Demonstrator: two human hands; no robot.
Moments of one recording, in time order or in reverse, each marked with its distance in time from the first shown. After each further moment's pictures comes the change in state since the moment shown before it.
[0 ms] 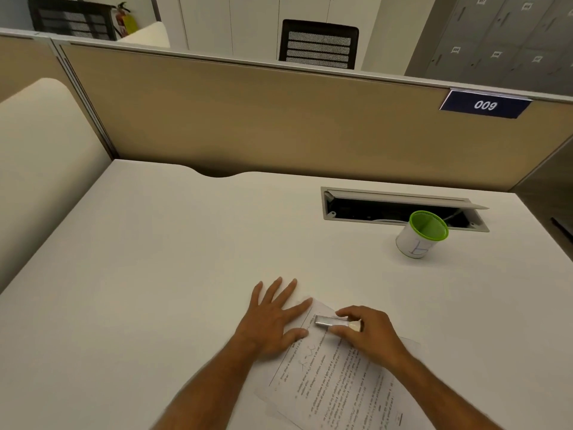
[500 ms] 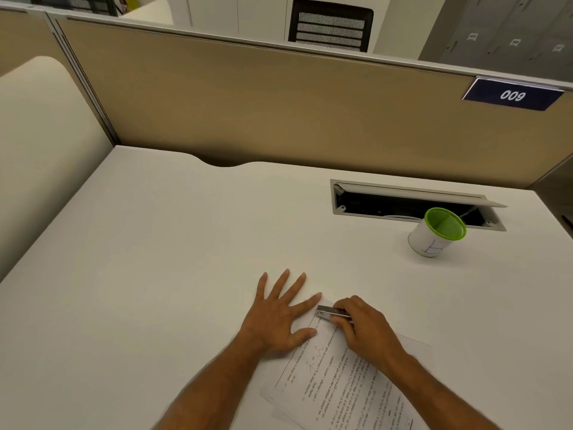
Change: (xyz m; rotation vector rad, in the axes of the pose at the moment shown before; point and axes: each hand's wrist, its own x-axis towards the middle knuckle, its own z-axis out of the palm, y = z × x) left_hand 0.005 -0.007 0.008 -0.013 0.076 0.013; right_hand 0.017 -0.008 0.025 -0.314 0.003 -0.242
